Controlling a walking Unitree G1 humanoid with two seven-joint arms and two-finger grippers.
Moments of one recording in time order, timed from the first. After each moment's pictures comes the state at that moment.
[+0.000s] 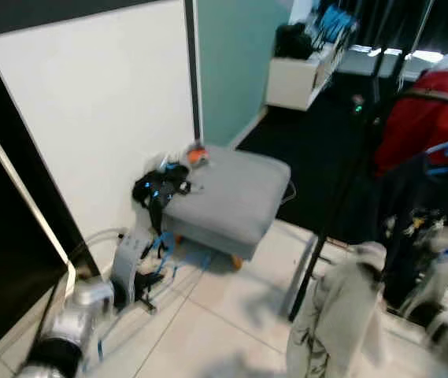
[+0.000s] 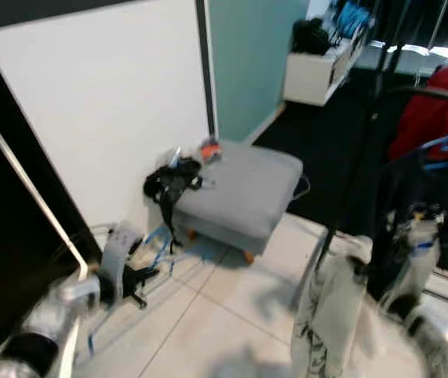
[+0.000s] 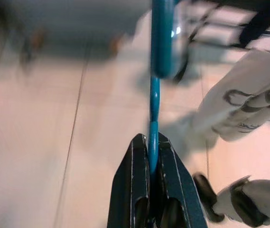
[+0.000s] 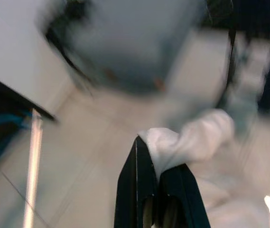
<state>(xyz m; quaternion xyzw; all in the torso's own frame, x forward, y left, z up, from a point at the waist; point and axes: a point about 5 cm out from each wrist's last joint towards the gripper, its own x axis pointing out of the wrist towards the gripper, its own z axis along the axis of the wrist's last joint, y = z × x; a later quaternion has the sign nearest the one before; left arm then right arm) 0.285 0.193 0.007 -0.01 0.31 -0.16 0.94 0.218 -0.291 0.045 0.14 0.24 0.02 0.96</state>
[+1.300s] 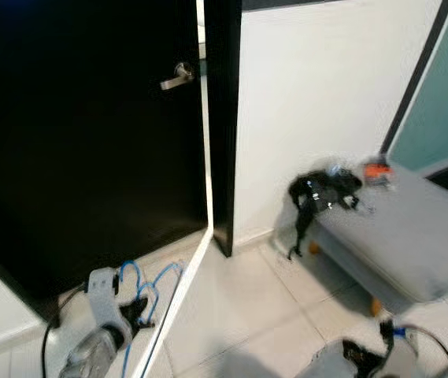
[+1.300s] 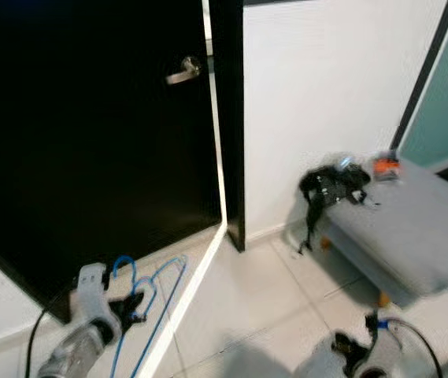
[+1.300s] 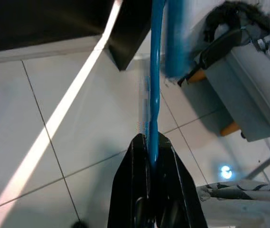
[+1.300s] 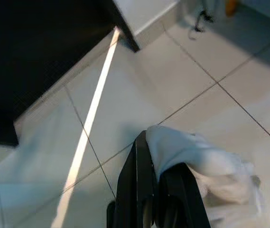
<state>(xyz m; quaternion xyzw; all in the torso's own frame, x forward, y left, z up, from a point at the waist) 0.268 0.191 -0.008 -0.18 0.22 -0.08 0.96 0.194 -0.279 -0.027 0.17 0.25 -0.03 0.95</state>
